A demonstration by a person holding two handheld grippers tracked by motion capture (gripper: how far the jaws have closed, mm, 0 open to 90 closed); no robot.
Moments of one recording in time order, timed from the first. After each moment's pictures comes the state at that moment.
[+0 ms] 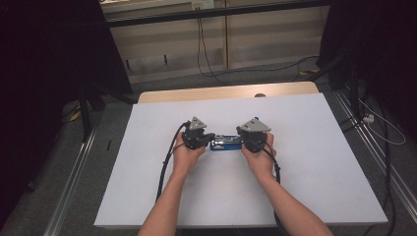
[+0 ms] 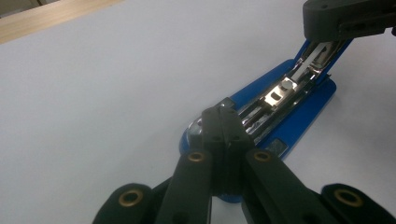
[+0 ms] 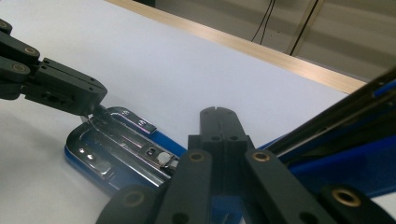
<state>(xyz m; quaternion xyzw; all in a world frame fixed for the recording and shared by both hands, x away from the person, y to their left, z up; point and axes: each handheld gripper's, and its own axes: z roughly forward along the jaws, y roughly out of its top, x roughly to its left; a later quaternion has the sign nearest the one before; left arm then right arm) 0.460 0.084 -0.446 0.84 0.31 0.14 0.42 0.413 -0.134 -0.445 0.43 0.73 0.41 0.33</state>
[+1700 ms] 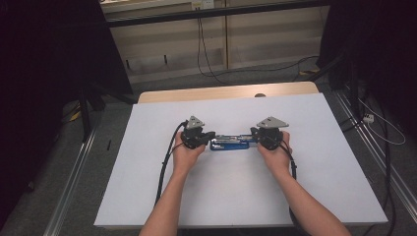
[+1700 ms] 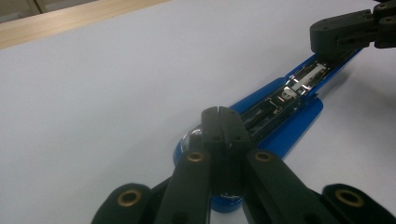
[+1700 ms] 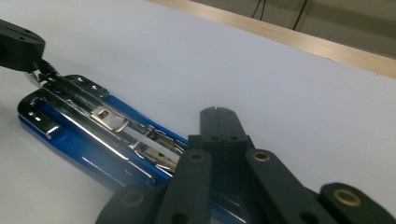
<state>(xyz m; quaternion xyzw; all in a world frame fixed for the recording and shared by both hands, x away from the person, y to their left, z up) 0.458 0.086 -0.442 0.82 0.32 0.13 0.46 0.416 -0.182 -0.450 0.46 0.73 0.40 0.29</state>
